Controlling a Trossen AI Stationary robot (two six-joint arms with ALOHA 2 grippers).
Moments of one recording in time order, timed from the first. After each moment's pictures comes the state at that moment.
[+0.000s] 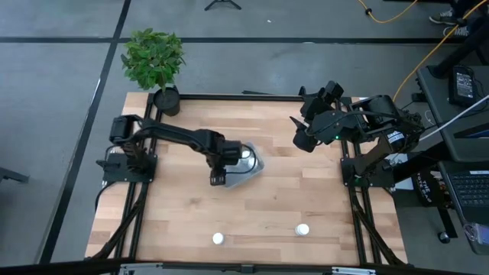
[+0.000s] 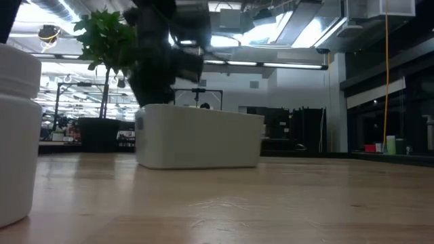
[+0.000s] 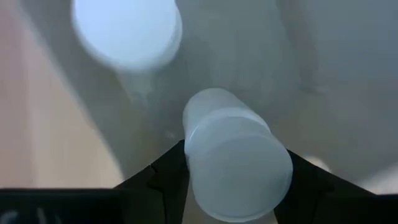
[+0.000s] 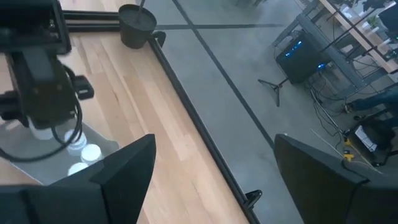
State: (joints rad) left arm 0.04 1.76 1.22 -0.86 0.10 -0.10; right arm 0.24 1.62 2.28 -1.57 0.84 0.29
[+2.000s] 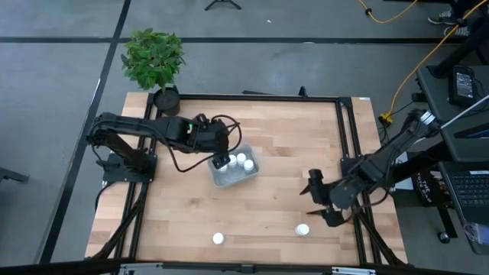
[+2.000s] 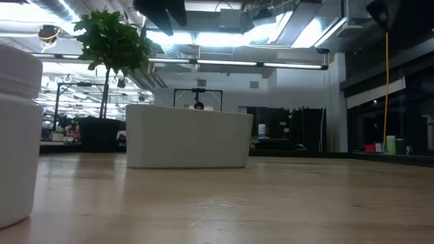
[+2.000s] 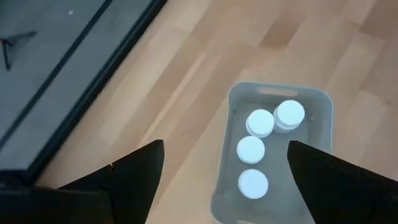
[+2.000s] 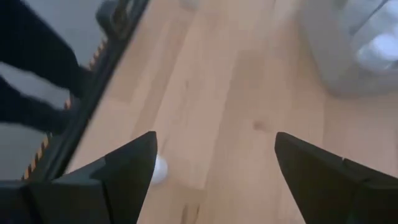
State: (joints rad) left arm -0.11 1.53 1.59 -1.17 -0.51 -0.55; right arm 0.69 1.09 0.83 -0.57 0.24 0.35
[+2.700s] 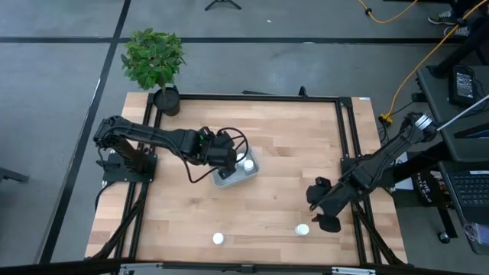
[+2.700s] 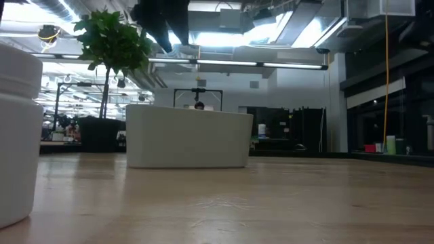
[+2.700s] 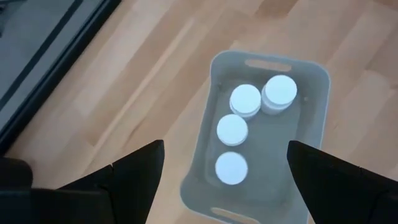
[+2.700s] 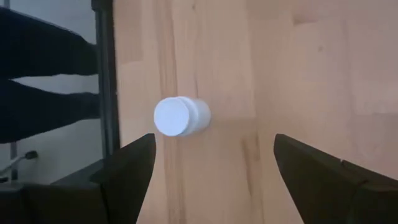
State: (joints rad) left arm -0.17 1.63 1.56 -1.17 -0.50 -0.71; right arm 0.69 1.22 0.91 -0.75 0.02 0.82
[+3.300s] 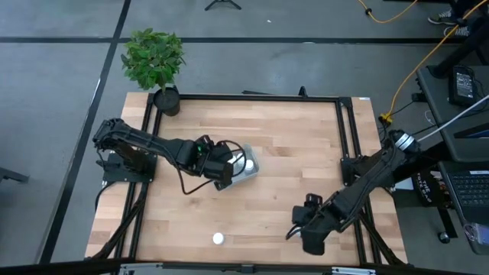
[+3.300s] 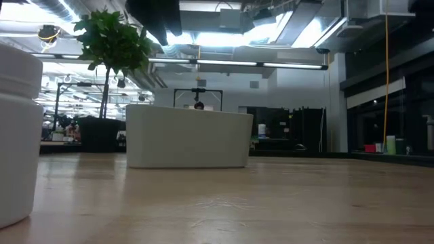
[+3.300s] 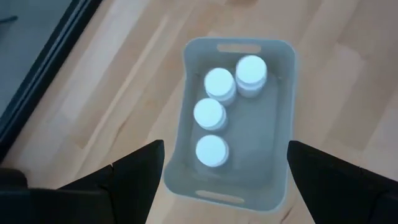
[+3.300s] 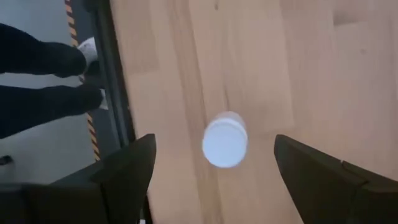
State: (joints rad) left arm -0.27 1.63 1.56 -1.19 -0.51 -0.71; right arm 0.75 1.62 1.30 -0.92 0.06 0.94
